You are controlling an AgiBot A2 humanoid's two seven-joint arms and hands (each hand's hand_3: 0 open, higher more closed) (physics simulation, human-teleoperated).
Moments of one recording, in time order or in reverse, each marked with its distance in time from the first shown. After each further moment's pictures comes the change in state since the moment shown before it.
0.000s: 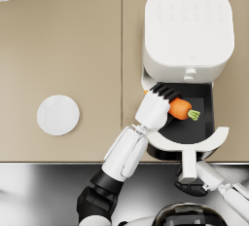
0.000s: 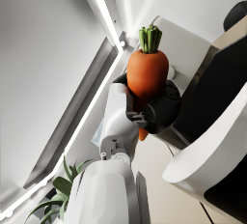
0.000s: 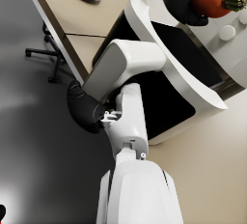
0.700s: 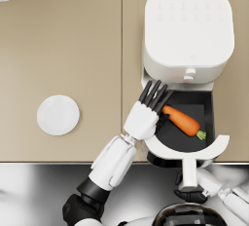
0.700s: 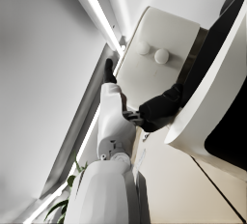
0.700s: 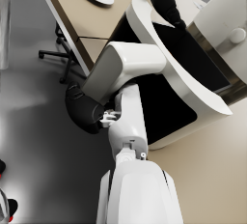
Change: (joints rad) left arm -0.096 -0.173 0.037 -0.169 0.002 0.111 -0.015; right arm -0.030 0.036 0.025 0.057 -0.012 0.019 -0.002
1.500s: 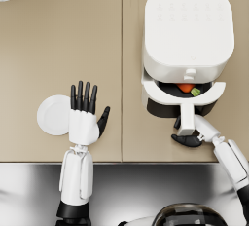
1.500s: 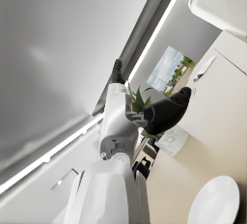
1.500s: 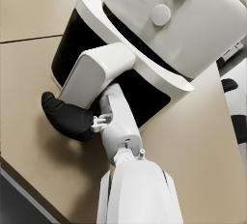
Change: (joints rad) left arm -0.265 -0.119 -0.563 -0.215 -0.003 -0.093 0.012; right arm 0.425 -0.425 -0.110 -0.688 0.015 0.251 0.000
